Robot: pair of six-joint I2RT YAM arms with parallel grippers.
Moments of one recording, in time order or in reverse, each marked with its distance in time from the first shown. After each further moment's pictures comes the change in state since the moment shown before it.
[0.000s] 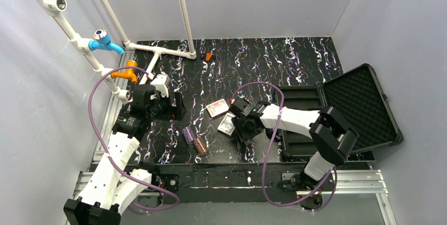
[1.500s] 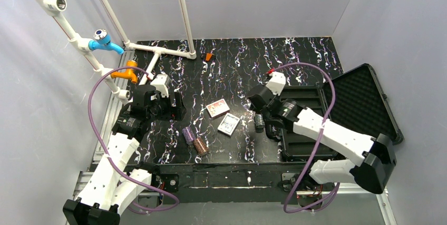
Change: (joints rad) left arm -0.013 -0.007 0.000 0.000 -0.021 -0.004; right arm -0.024 -0.375 0.031 0.013 0.568 0.428
